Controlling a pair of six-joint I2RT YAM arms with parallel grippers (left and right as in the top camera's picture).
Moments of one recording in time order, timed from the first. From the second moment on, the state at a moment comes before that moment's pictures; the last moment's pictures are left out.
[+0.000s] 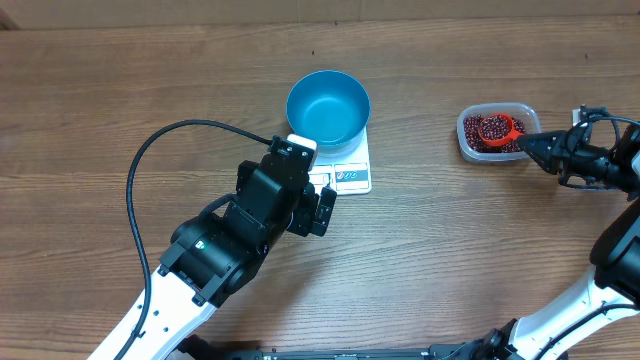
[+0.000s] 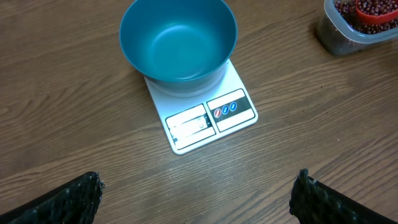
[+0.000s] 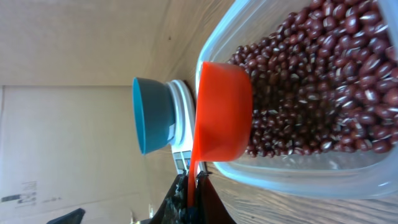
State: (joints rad) left arm -0.68 1.13 1.10 -0.76 -0.21 -0.26; right arm -0.63 2.05 1.42 -1.03 -1.18 -0.22
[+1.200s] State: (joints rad) left arm -0.68 1.13 1.10 -0.76 -0.21 -0.26; right arm -0.43 2.05 1.42 -1.19 -1.44 -0.35
